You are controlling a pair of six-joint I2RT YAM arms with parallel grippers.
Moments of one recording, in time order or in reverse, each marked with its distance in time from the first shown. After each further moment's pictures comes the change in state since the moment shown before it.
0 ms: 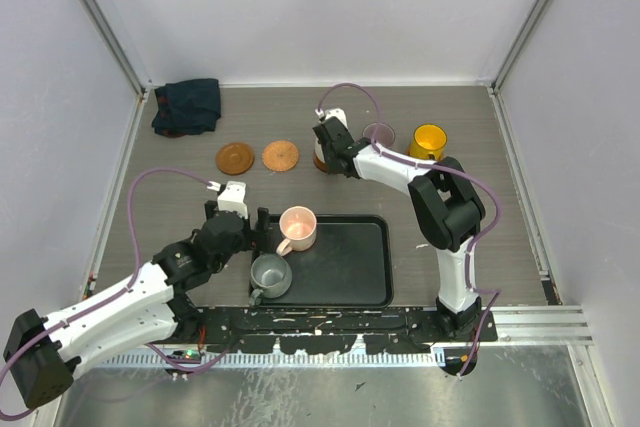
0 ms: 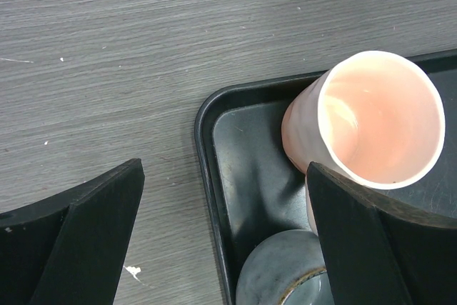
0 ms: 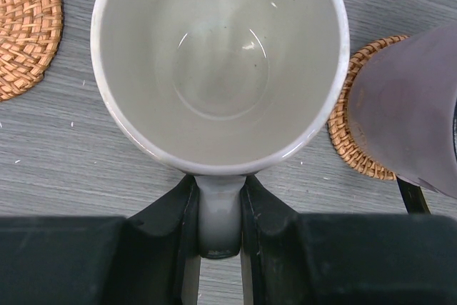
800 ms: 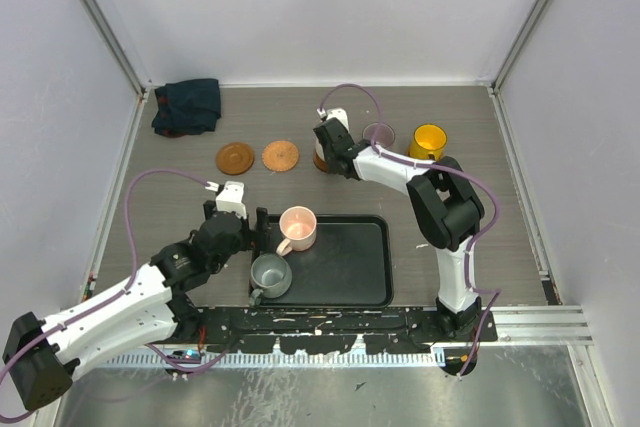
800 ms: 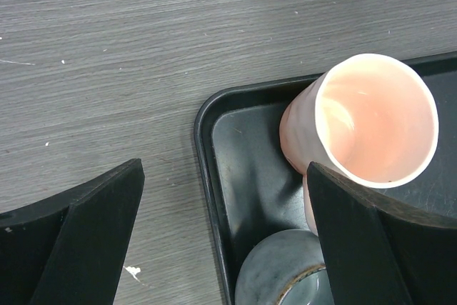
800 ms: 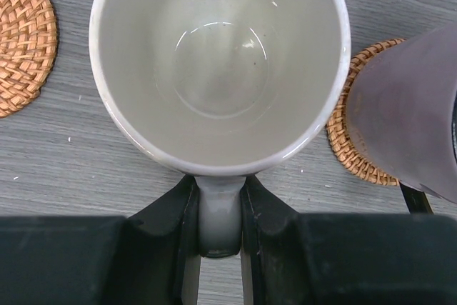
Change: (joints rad) left arm 0.000 -0.023 -0.002 -0.003 0.000 0.000; right arm 0.000 0.009 -0.018 0.046 0.019 0.018
